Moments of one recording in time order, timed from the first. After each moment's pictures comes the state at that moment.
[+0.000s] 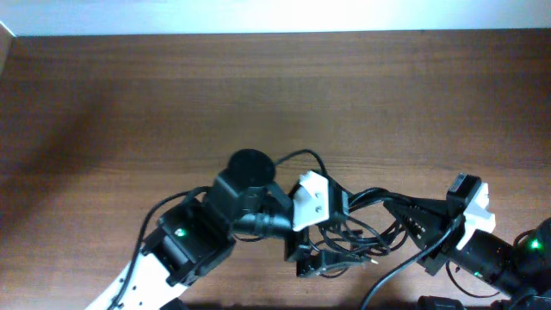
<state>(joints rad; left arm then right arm) -0.79 1.10 1.11 -0.42 0.81 0.14 -0.12 0.55 0.98 -0.72 -0.99 -0.09</state>
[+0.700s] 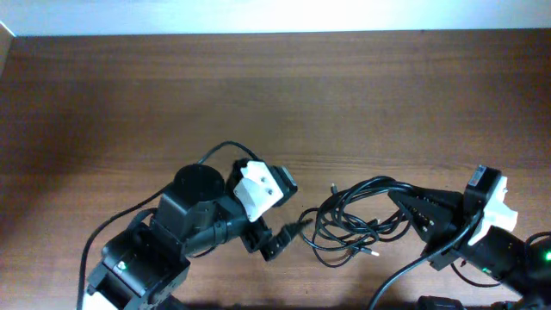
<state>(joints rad) -0.65 0.91 1.11 -0.72 0.36 0.13 -0.12 0.55 0.98 -0.49 -1.04 0.10</state>
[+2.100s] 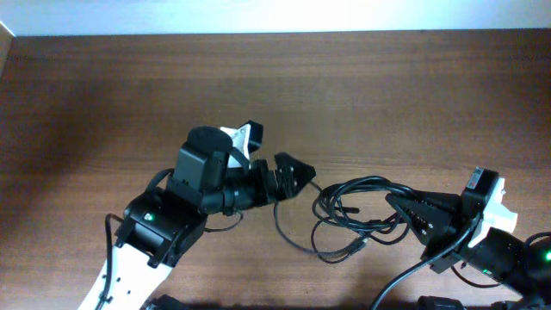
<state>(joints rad) -0.51 1.08 1.11 -0.67 0.54 -0.86 -0.12 0.55 0.98 -0.49 -1.08 0.11</state>
